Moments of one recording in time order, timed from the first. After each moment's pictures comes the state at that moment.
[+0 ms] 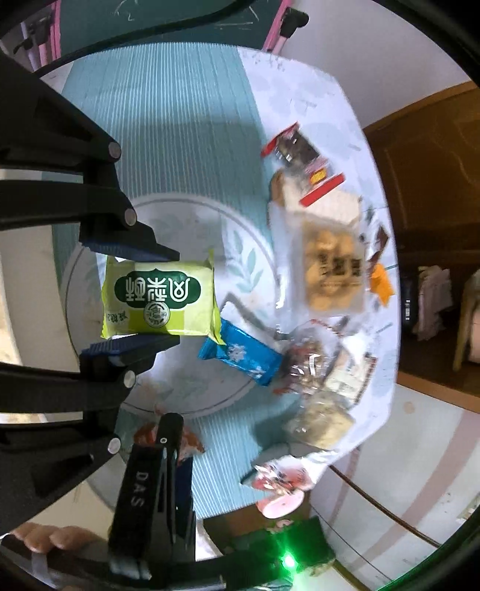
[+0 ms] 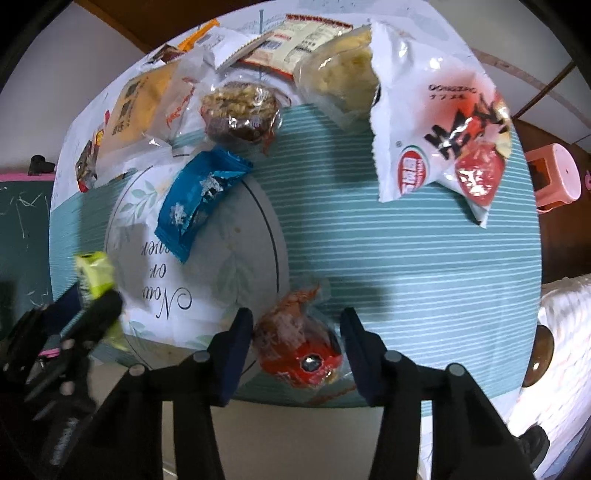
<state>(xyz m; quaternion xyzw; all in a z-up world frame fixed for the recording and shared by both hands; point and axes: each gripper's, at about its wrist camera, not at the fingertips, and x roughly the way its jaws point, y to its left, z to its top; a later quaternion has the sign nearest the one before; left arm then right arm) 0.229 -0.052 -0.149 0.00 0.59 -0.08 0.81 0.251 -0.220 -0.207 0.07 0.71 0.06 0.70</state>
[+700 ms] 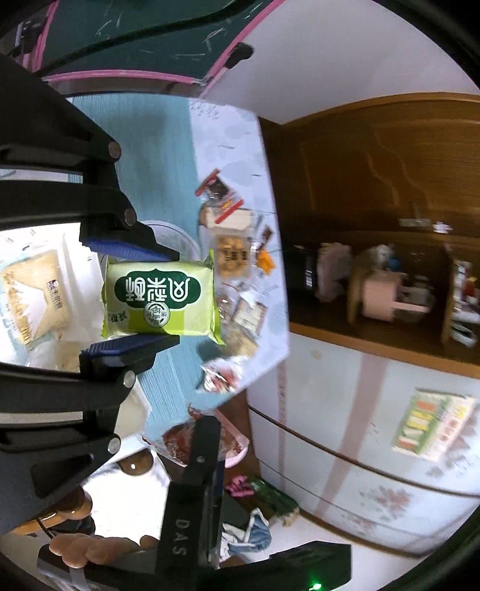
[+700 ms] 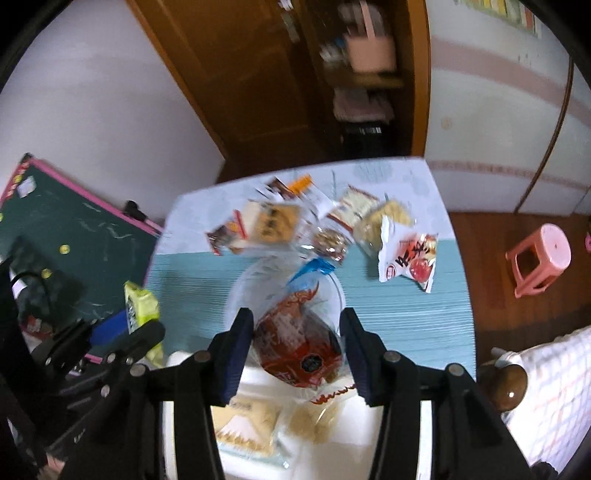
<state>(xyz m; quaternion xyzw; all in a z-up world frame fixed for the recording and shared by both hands) 0.111 -0.006 0.026 -0.01 0.42 -0.15 0.90 0.156 -0.212 0.019 0.07 0.51 0.13 0.85</state>
